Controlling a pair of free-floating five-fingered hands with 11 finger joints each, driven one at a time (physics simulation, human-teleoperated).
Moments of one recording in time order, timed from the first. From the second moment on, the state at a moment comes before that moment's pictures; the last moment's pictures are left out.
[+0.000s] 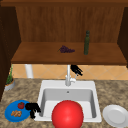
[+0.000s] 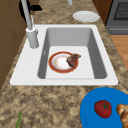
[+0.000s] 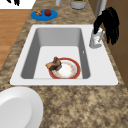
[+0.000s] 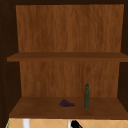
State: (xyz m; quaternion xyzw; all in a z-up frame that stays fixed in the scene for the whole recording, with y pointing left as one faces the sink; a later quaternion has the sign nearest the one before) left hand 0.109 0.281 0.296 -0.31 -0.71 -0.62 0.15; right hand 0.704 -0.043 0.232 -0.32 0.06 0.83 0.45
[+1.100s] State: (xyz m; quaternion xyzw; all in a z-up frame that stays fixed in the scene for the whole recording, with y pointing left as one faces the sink) left hand 0.109 0.281 0.296 -0.31 -0.71 -0.62 0.15; right hand 0.627 -0.135 0.235 -0.31 0.02 0.85 0.42
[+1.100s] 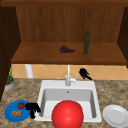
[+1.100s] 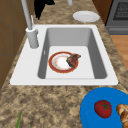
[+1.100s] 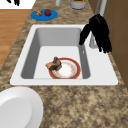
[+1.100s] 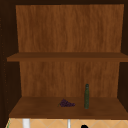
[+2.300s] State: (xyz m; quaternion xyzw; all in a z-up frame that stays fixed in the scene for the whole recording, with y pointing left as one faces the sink) left hand 0.109 0.281 0.296 -0.31 -0.71 -0.62 0.15; right hand 0.519 -0.132 0.199 -0.24 -0.16 0.84 0.45
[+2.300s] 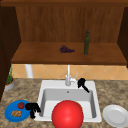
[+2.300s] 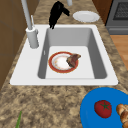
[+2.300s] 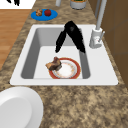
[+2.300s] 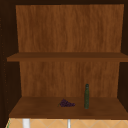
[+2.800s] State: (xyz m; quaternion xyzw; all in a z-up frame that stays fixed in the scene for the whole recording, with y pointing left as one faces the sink) left hand 0.109 0.281 0.296 -0.31 -0.71 -0.62 0.15; right hand 0.464 -0.116 0.176 -0.20 -0.24 0.83 0.47
